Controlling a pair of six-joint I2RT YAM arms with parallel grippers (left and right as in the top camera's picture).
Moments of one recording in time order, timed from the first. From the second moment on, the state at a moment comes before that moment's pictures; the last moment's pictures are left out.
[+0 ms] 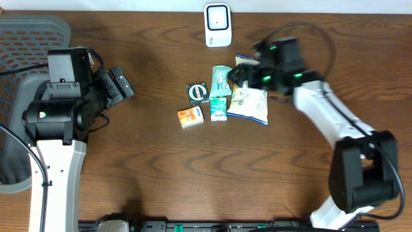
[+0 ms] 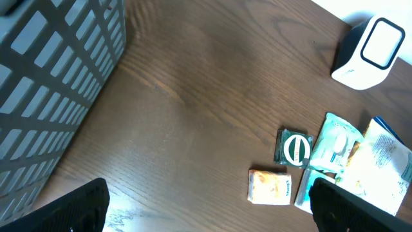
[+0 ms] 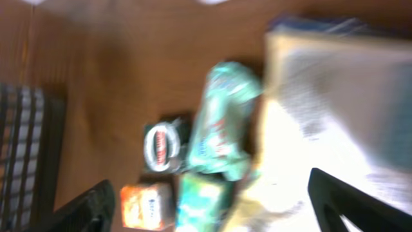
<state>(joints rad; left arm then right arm) 0.03 1.26 1.41 -1.07 -0.02 -0.46 0.19 1.81 1.28 -0.34 -0.50 0.37</state>
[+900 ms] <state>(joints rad) 0.03 1.26 1.41 -1.07 -0.02 -0.46 0.05 1.83 1.05 -0.24 -0.39 0.28</state>
